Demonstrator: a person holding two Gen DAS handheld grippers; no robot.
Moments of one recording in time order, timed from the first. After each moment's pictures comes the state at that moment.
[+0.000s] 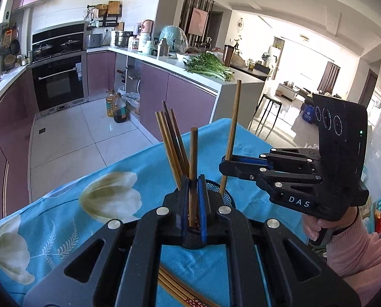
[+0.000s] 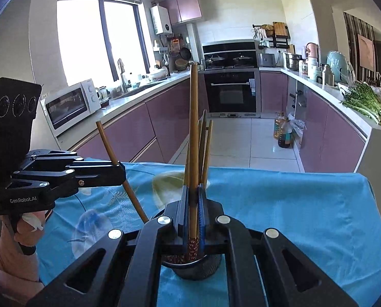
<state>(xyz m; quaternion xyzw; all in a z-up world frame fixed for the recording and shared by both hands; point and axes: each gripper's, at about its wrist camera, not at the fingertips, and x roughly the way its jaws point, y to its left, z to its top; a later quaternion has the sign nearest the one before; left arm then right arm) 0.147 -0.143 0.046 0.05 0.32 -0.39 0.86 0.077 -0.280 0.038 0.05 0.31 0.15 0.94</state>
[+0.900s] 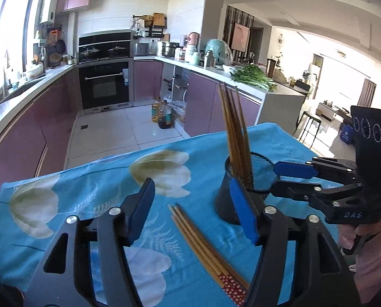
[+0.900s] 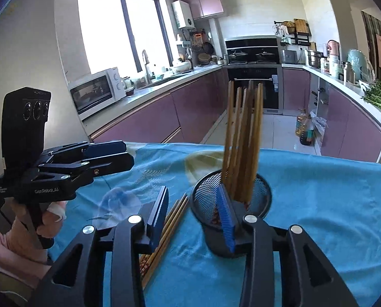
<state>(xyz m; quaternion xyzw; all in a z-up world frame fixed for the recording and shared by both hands) 0.106 -0.073 -0.005 0.03 0.29 -0.26 0.92 0.031 -0.243 0.013 0.04 0.31 0.22 0.92</state>
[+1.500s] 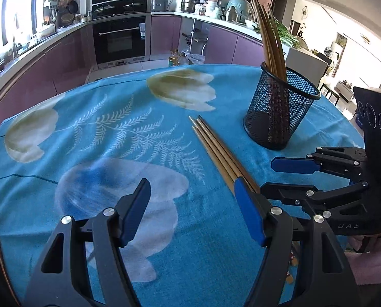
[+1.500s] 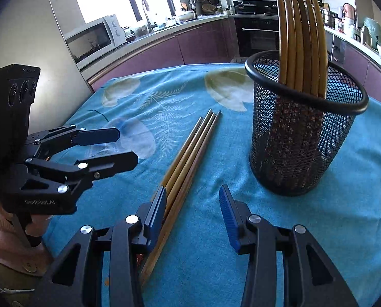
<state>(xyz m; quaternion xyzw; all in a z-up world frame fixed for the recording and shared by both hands) 0.097 -0.057 -0.104 0.04 0.41 -0.22 0.88 0.040 -0.194 -0.069 0.02 0.43 0.22 0.87</state>
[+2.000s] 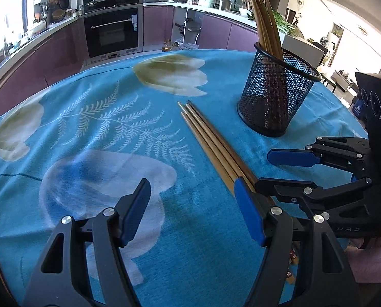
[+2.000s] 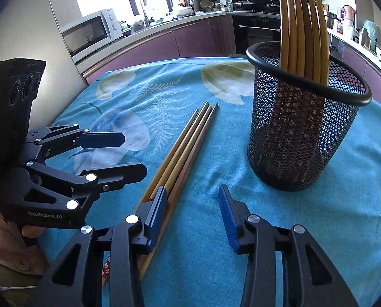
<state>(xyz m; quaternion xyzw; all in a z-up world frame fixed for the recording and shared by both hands) 0.101 -0.072 -0.117 0.05 0.43 -0.23 0.87 0.041 -0.187 -0.076 0.01 0.44 0.21 0.87</state>
